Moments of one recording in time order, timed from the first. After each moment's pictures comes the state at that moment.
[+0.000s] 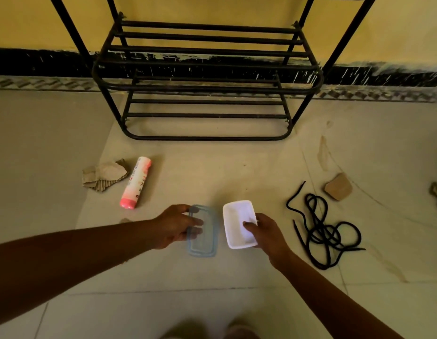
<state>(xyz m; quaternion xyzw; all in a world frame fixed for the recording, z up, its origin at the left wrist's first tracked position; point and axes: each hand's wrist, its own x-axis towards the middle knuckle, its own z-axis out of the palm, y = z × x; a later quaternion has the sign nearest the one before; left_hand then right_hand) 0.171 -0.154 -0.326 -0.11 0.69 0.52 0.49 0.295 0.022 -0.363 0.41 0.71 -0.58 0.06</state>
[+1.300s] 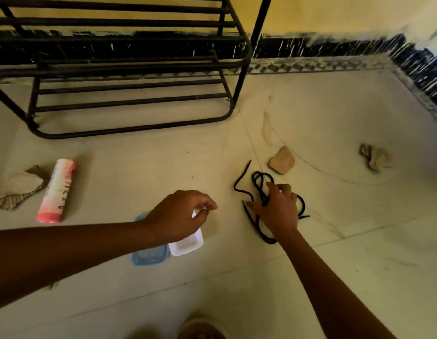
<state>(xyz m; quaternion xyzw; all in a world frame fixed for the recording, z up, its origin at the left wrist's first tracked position) 0.219 -0.062 -0.303 0.44 0.80 0.29 0.29 0.352 0.130 -0.362 0.47 0.86 -0.18 0.03</state>
